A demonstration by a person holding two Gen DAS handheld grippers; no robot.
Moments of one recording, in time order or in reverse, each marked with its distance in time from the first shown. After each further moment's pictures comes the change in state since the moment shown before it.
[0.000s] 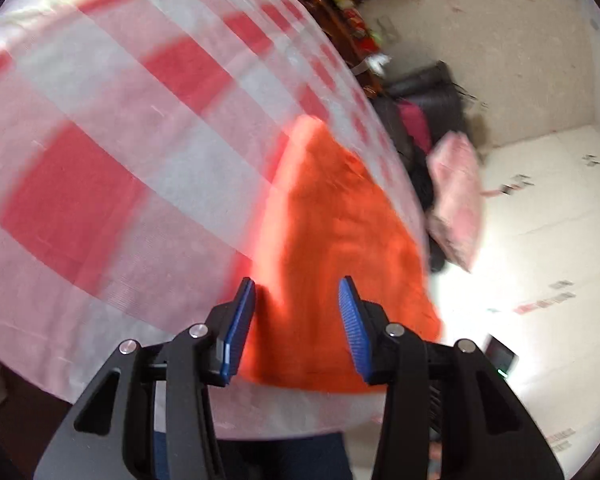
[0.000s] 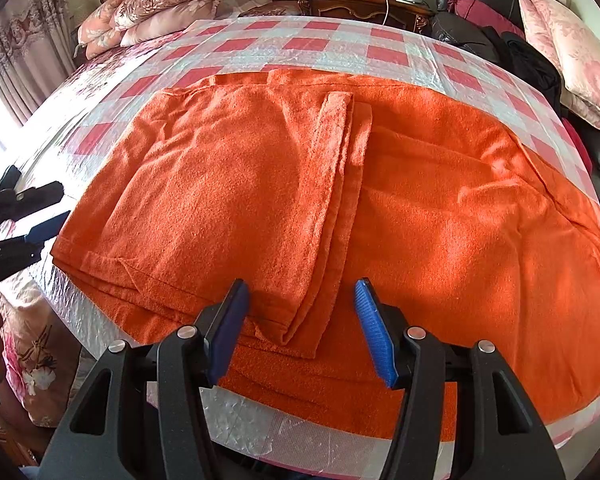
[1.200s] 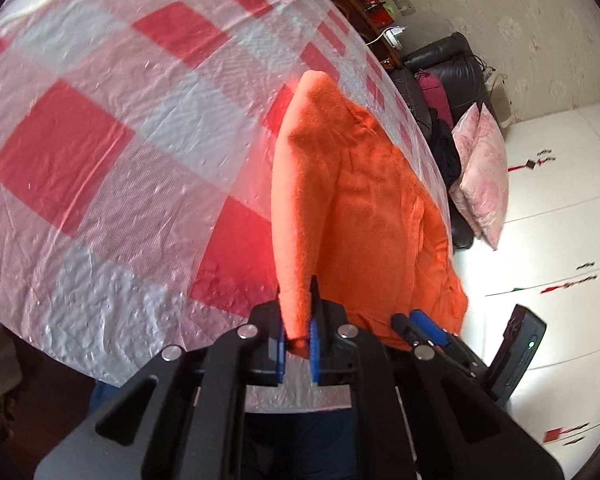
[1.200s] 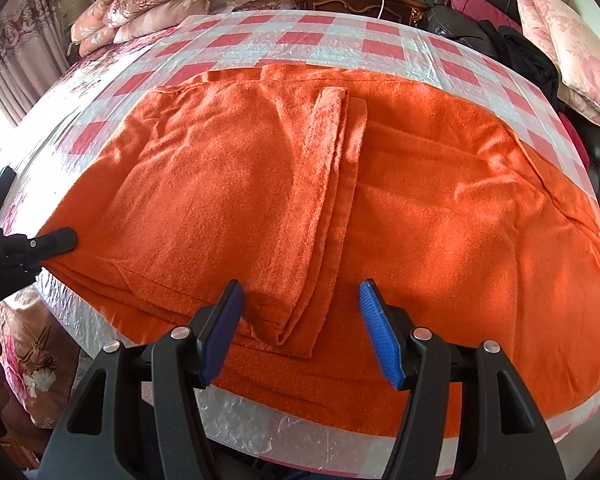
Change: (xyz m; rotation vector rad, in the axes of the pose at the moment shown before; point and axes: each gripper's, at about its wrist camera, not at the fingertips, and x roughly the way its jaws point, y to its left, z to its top) left arm 0.014 -0.018 -0.027 0.051 0.104 0.074; right arm 0.001 -0.003 0.002 0.016 0.035 -0.020
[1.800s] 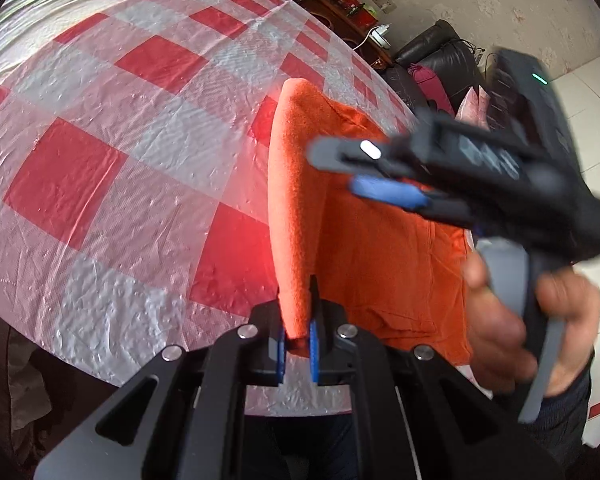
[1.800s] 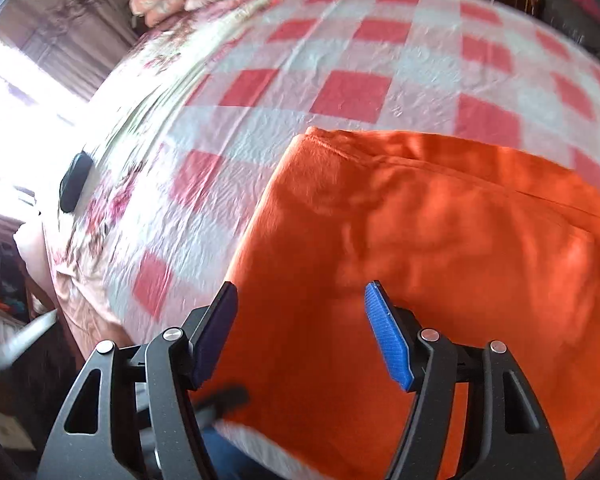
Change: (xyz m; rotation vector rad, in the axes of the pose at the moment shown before) left arm -0.002 -0.014 -0.013 0.124 -0.062 0.078; right arm 0.057 0.101 0.127 -0.044 0.228 0.400
